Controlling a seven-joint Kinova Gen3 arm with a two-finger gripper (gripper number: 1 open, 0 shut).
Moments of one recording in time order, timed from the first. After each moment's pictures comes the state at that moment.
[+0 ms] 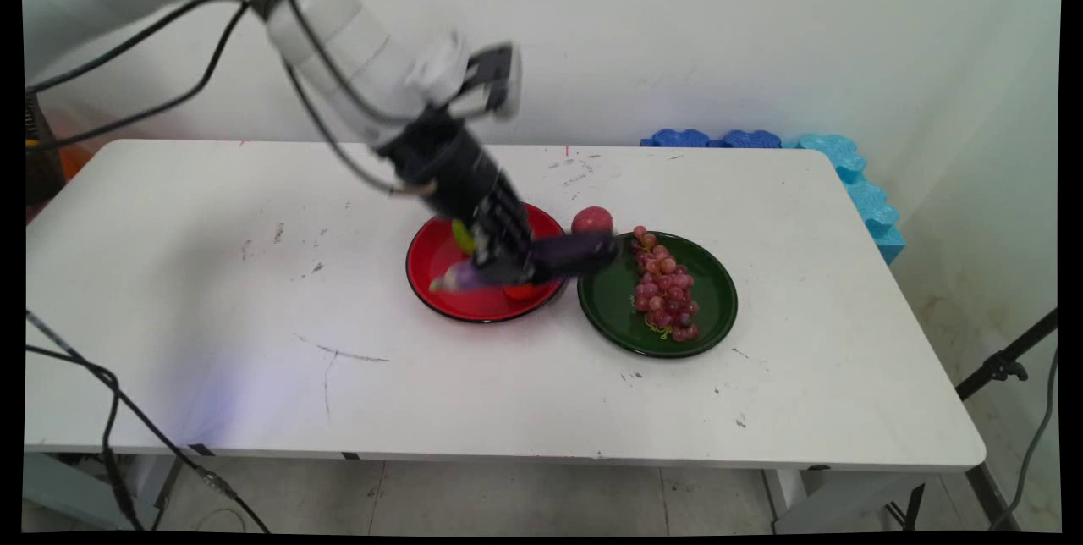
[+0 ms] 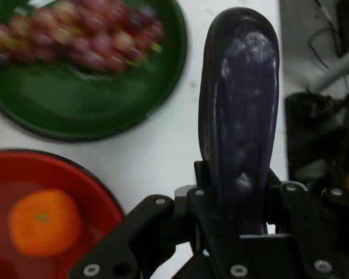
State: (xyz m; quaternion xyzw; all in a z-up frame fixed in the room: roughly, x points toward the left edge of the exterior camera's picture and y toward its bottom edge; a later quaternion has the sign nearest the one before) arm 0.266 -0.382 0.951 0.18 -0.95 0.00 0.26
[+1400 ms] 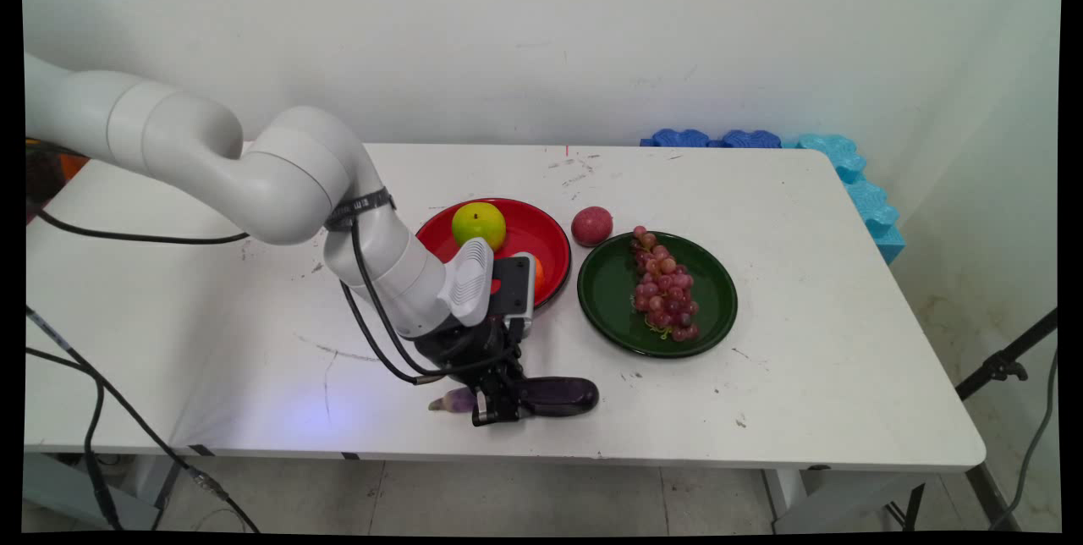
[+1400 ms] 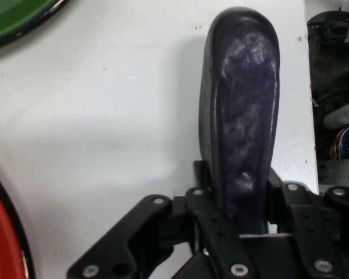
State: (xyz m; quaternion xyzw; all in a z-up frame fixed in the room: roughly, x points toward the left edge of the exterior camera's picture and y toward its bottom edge) arm 0.230 -0.321 0.804 0.16 -0.97 0.02 0.20
